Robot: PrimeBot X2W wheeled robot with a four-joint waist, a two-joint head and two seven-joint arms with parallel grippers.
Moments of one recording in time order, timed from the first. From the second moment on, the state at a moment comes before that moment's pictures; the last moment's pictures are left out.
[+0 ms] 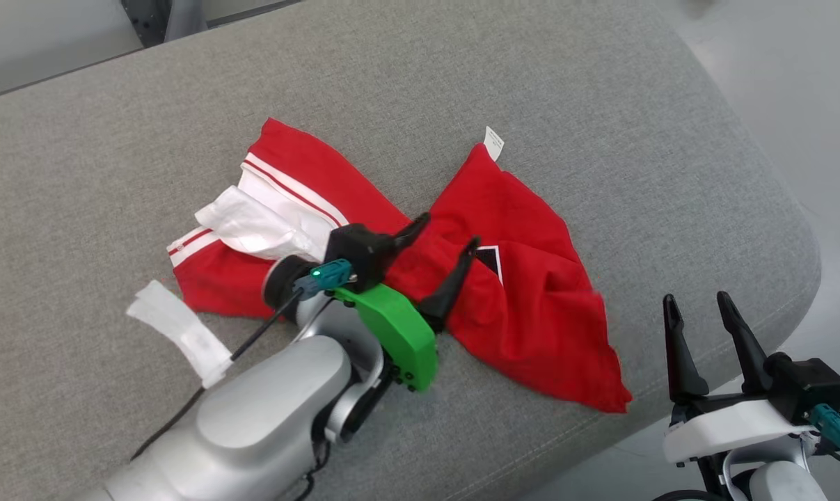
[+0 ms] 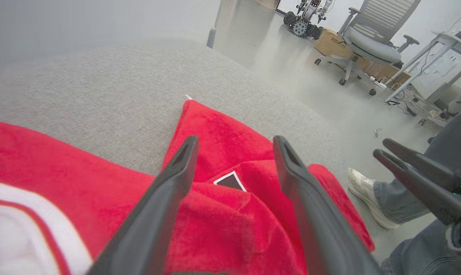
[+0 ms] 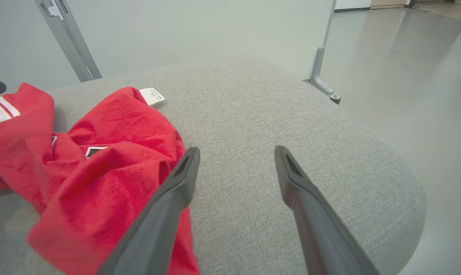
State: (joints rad) left arm -0.77 0.26 -1.15 0.29 -0.98 0.18 -0.15; right arm -0.01 -0.05 -0.04 0.12 0.18 0.13 -0.26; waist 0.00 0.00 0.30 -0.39
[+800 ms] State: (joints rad) left arm -0.75 0.42 -1.02 0.52 -1.06 0.34 -0.13; right arm 0.02 -0.05 -0.03 0.10 0.13 0.13 -0.26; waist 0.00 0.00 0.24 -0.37
